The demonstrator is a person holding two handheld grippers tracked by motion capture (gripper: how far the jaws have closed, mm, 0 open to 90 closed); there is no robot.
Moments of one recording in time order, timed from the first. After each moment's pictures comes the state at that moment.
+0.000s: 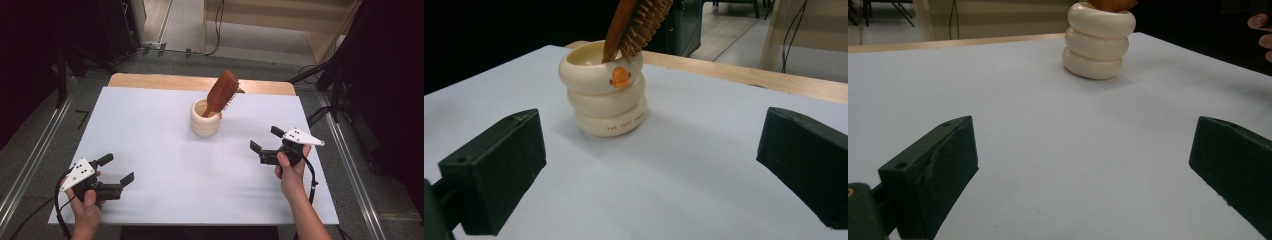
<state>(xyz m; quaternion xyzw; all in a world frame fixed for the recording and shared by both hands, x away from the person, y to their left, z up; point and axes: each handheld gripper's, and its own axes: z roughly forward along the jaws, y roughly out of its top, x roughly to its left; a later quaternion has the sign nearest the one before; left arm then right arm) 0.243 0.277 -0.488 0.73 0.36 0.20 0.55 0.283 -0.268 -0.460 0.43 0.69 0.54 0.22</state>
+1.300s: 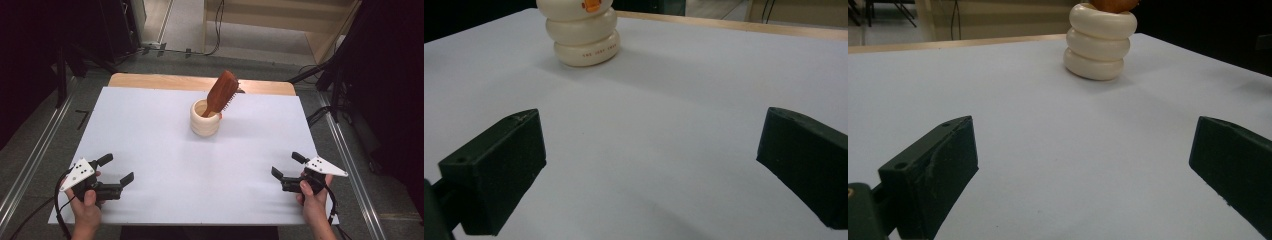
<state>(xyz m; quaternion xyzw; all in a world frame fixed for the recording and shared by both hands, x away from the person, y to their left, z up) 0.243 0.277 -0.488 0.72 0.36 0.20 0.55 0.220 -0.324 -0.502 0.46 0.70 0.51 0.23</state>
